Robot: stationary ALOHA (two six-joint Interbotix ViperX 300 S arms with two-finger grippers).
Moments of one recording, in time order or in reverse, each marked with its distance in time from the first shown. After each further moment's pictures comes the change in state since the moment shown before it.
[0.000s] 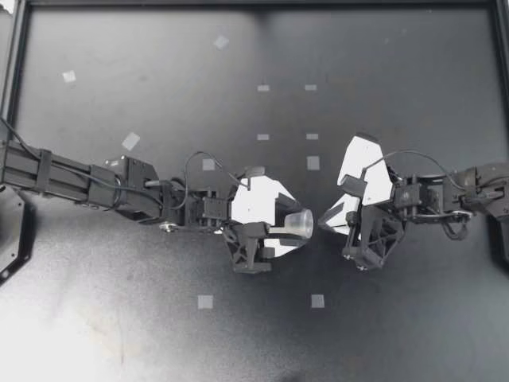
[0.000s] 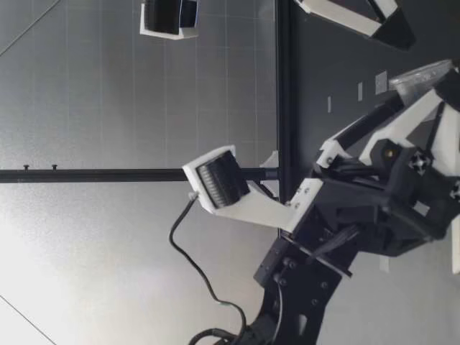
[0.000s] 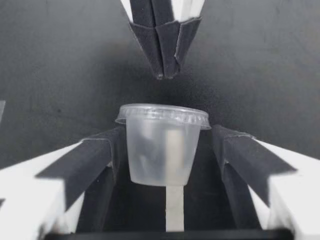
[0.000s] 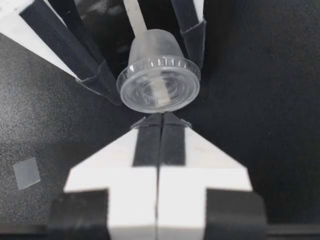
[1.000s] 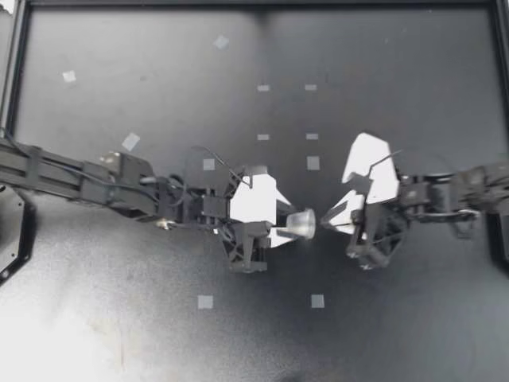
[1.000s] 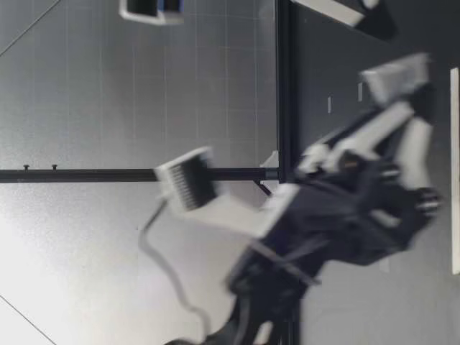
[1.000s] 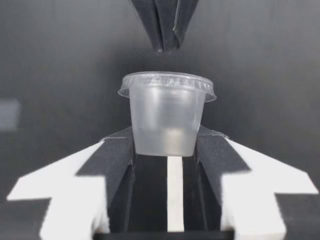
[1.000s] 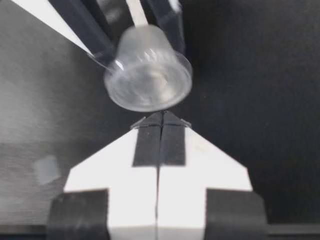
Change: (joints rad) left arm 0.002 -0.097 0.018 0.000 0.069 0.008; right arm 0.000 -0.112 0.055 0.008 -0.014 0.055
